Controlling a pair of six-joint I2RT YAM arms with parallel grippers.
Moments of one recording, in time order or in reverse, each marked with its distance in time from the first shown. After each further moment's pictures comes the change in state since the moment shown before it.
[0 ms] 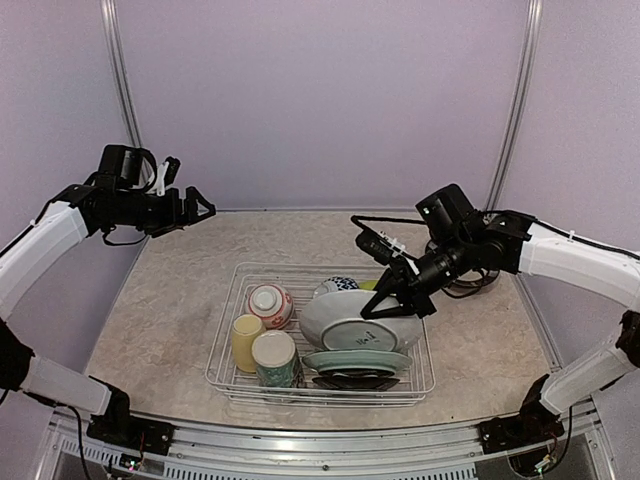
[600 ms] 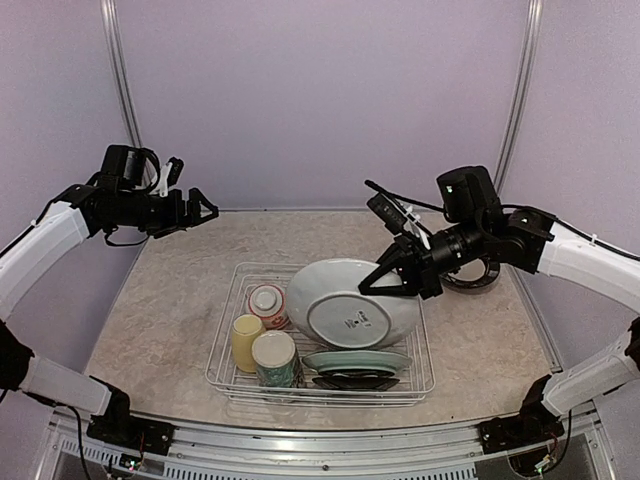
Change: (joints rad) left arm -0.027 0.000 0.000 -0.005 -0.011 0.001; right arm 0.007 -0.092 0.014 0.158 -0.078 0.218
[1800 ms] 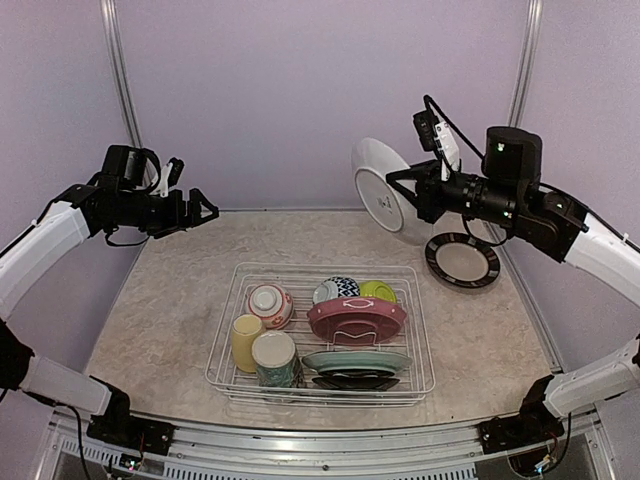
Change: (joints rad) left arm -0.002 0.003 0.000 -0.001 -0.006 0.000; right arm -0.043 -0.094 0.095 0.269 0.739 0.074
